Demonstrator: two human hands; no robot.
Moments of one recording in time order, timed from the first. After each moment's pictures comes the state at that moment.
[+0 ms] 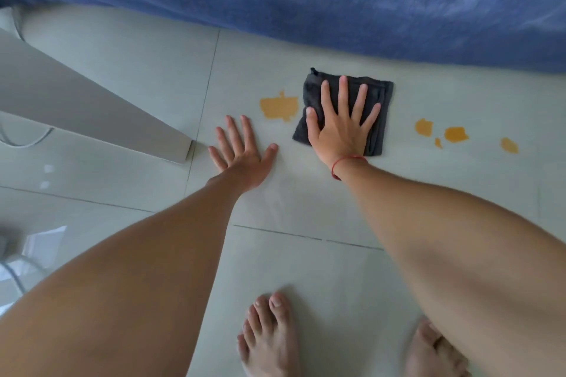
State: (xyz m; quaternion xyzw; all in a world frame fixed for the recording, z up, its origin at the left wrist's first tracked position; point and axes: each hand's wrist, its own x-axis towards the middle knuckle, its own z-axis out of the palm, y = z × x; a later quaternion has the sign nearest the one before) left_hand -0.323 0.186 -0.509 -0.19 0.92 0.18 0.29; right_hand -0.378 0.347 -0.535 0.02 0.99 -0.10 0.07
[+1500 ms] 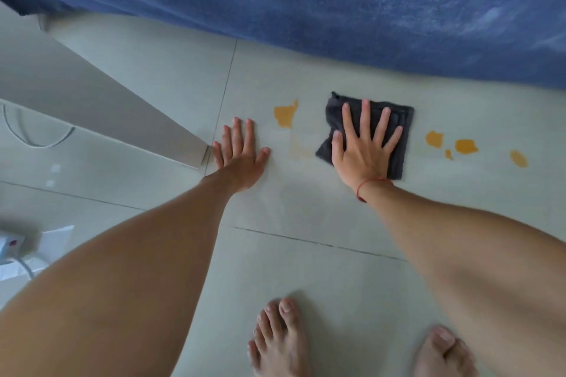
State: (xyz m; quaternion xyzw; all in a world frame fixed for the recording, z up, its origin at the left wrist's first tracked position) left_hand -0.326 0.148 -0.513 -0.15 0.93 0.17 0.28; right_hand -0.359 0.364 -0.532 0.01 0.99 -0.06 0.10
